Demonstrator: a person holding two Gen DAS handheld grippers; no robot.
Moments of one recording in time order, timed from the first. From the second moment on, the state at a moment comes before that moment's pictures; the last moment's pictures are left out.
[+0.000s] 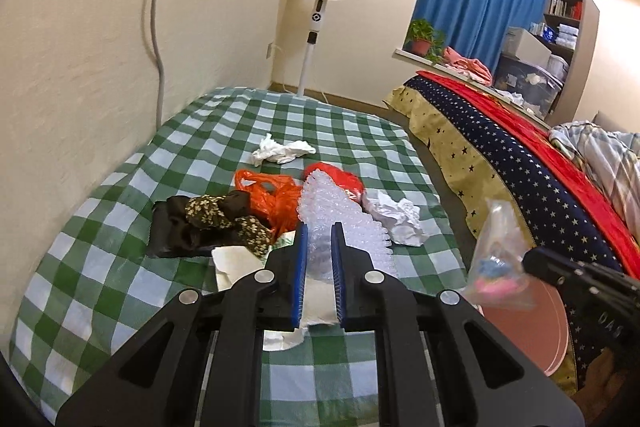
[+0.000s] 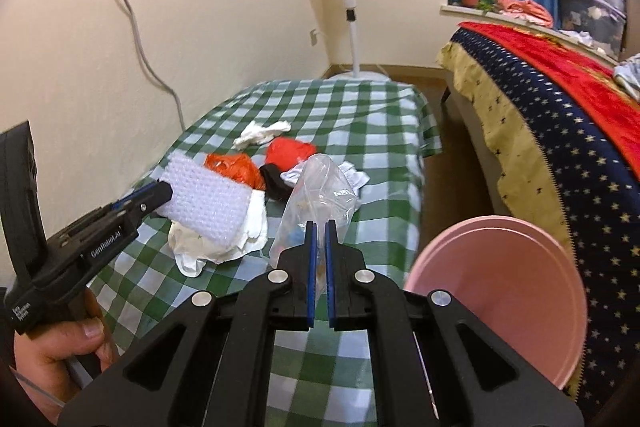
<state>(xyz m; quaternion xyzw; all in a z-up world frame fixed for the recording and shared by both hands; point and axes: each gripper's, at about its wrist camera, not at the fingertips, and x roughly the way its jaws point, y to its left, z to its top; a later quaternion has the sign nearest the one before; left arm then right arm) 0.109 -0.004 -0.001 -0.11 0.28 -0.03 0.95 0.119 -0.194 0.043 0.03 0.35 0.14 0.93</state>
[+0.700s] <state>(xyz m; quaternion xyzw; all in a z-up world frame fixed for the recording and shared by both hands) 0.096 -0.082 0.012 -0.07 0.27 -0.09 0.96 0.080 -0.275 0.070 0.05 0.32 0.02 0.95</state>
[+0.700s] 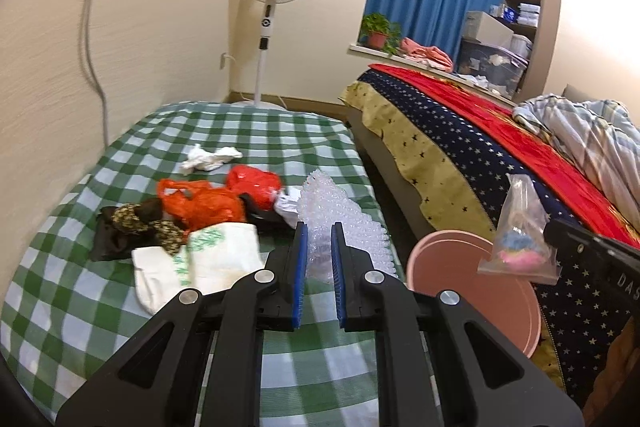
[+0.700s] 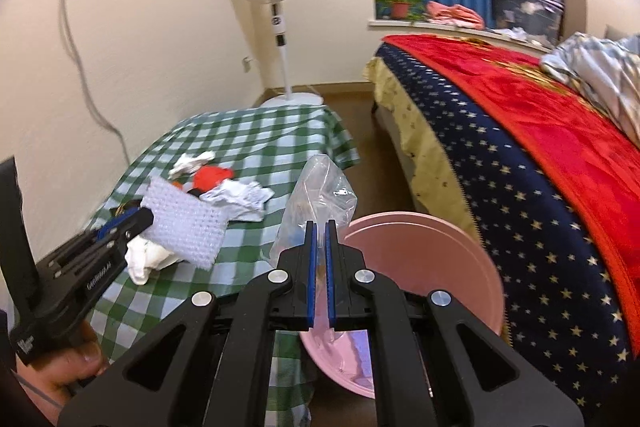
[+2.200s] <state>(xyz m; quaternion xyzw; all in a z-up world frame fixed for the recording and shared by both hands) 0.116 -0.194 -0.014 -0.03 0.32 -0.21 0.92 0.082 -0.348 0.048 0.10 0.35 -0.11 0.93</state>
